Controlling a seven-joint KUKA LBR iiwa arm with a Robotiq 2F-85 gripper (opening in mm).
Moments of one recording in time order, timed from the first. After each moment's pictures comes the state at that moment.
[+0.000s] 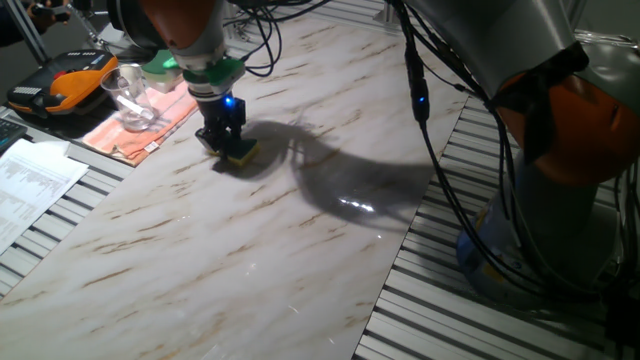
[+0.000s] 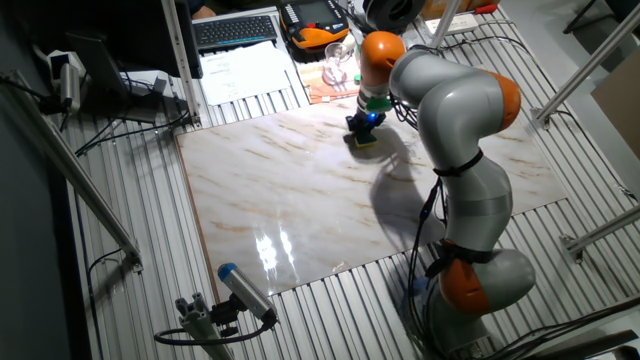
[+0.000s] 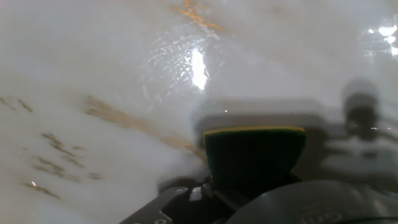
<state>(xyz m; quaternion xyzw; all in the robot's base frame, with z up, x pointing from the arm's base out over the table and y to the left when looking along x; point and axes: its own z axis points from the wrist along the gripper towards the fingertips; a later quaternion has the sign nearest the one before) 0.638 -0.003 0.023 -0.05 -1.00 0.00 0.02</state>
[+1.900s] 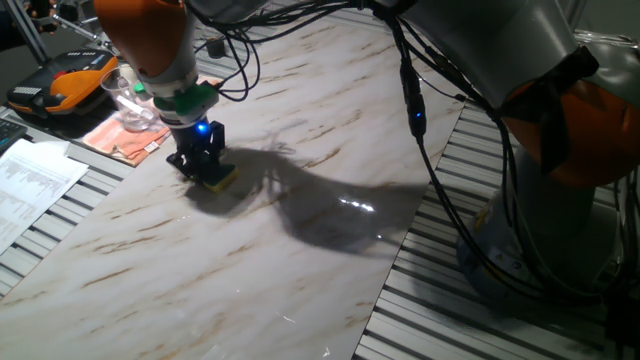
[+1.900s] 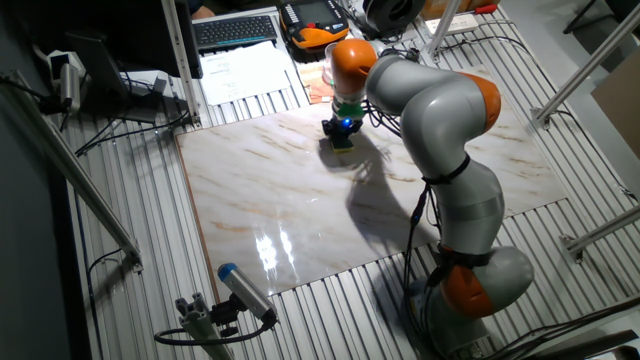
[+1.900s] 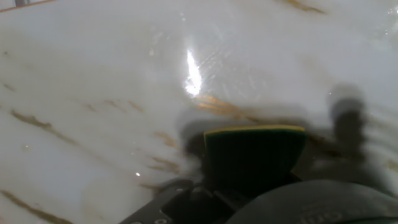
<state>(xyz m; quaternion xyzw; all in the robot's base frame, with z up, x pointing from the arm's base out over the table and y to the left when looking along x) 0.640 0.084 0.020 -0.10 -1.00 0.01 0.01</state>
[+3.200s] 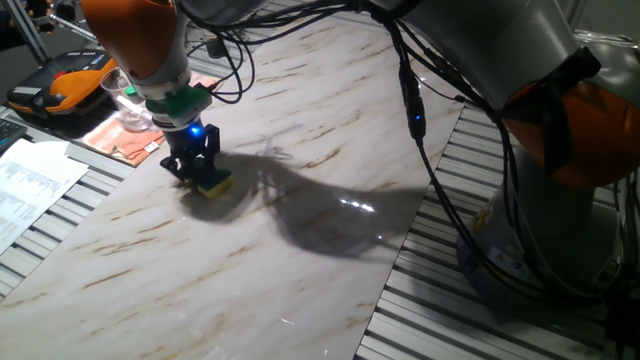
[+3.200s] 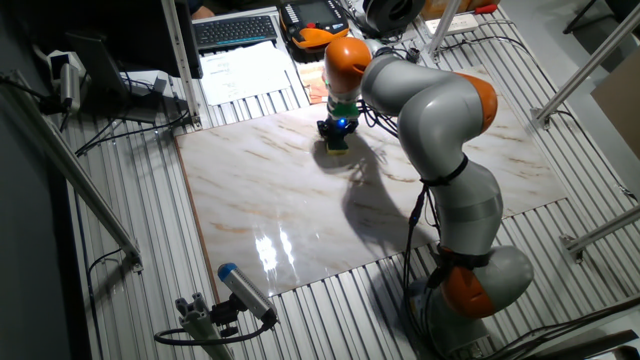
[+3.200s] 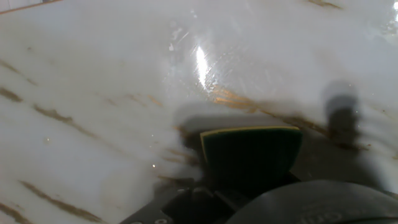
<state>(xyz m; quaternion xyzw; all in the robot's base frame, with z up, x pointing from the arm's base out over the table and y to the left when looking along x) 0.638 0.094 0.028 -0.09 -1.00 0.01 0.02</state>
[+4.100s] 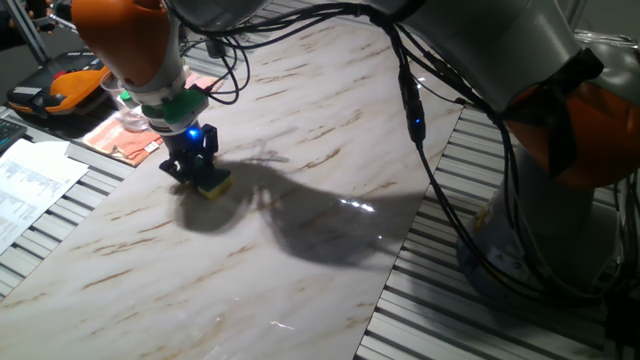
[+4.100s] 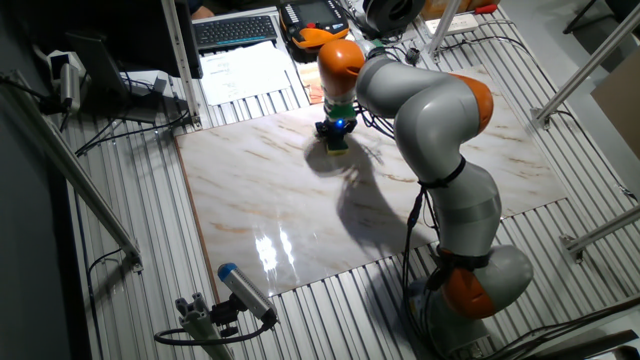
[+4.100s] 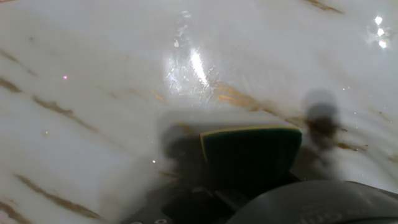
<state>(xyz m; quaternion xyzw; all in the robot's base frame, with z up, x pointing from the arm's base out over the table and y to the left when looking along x) 0.636 0.096 0.029 -0.08 -1.00 0.03 0.01</state>
